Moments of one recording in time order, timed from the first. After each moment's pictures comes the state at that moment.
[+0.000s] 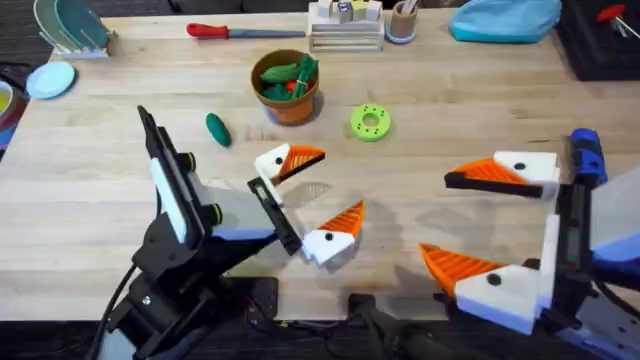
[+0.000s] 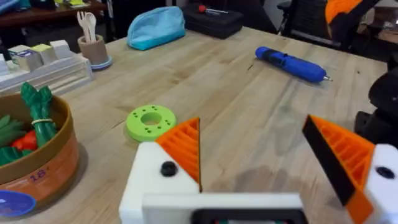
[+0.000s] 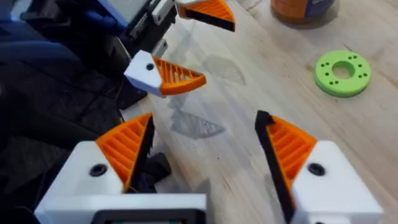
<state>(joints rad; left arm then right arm) -0.62 0.01 0.01 -0.05 0.38 -0.07 0.77 0.41 0.81 -0.99 -0.30 0.01</state>
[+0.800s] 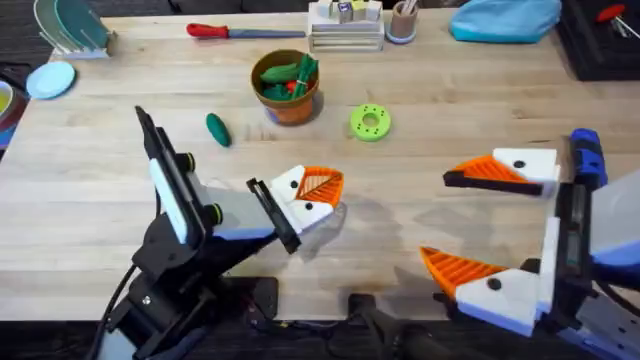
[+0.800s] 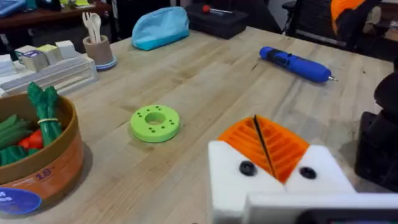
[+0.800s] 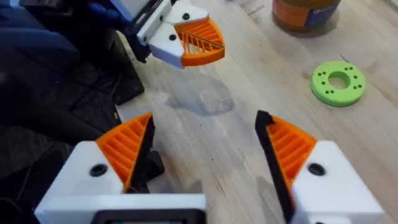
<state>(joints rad) -0.62 0.01 0.01 -0.05 0.36 -0.06 0.77 0.41 0.81 -0.99 -0.30 -0.05</state>
